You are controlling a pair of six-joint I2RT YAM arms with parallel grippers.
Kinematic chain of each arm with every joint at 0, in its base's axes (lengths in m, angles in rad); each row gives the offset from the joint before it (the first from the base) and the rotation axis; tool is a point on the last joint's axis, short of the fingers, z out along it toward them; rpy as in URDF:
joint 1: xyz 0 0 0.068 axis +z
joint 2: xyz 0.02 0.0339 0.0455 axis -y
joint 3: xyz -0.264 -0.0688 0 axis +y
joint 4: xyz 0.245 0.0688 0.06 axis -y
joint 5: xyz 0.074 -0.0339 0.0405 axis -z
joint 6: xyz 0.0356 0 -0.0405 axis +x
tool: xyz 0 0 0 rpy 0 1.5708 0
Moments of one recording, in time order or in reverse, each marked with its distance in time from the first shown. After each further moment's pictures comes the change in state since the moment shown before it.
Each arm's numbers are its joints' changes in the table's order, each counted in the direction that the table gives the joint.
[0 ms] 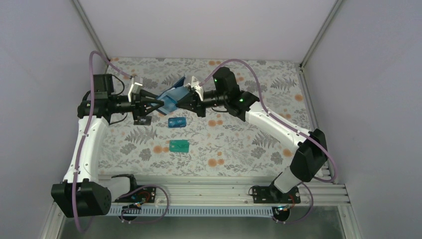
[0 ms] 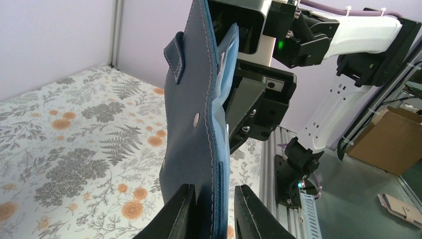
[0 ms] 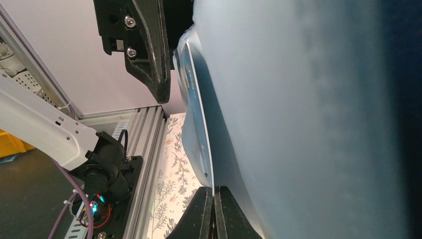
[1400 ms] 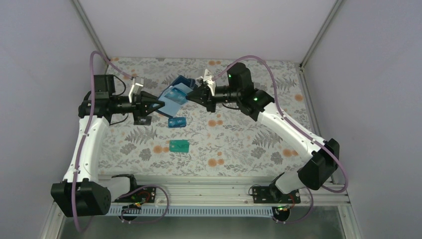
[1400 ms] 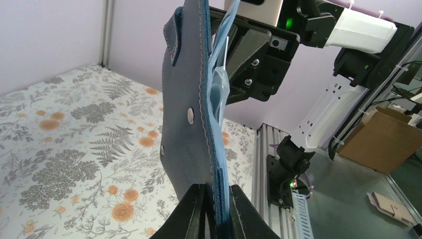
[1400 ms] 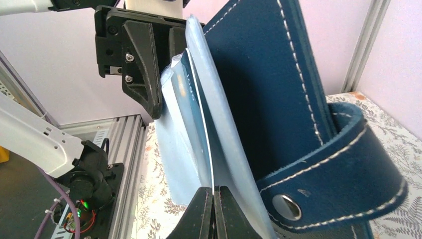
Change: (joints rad) left arm -0.012 -0.003 0.000 -0.022 0.019 0.011; right arm -0.064 0.114 0.000 -0.073 0.043 -0.012
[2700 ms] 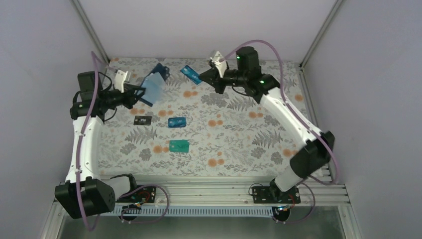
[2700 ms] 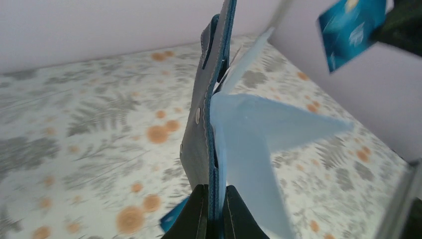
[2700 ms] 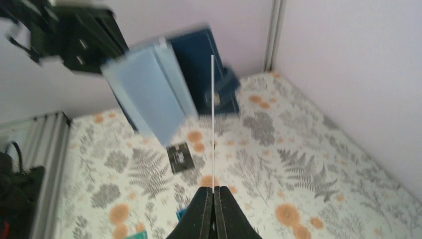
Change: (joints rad) left arm 0.115 0.000 -0.003 0.128 -0.473 -0.243; right arm -0.164 -0.070 -0.174 -0.154 0.085 -0.084
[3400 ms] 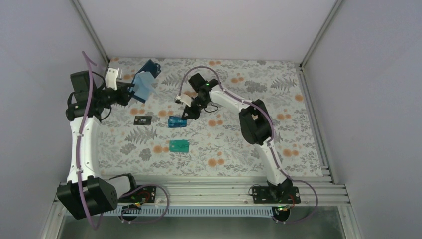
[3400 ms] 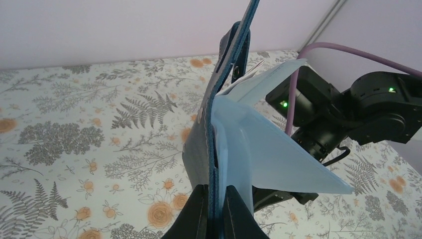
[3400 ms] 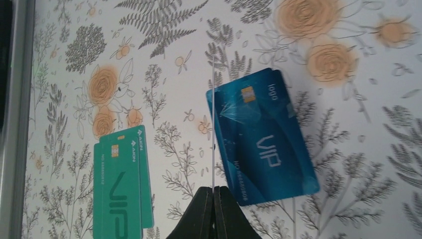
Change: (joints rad) left arm 0.095 0.000 0.000 0.060 -0.107 -0.094; right arm 0.154 -0.783 -0.400 -0.465 0.015 -0.270
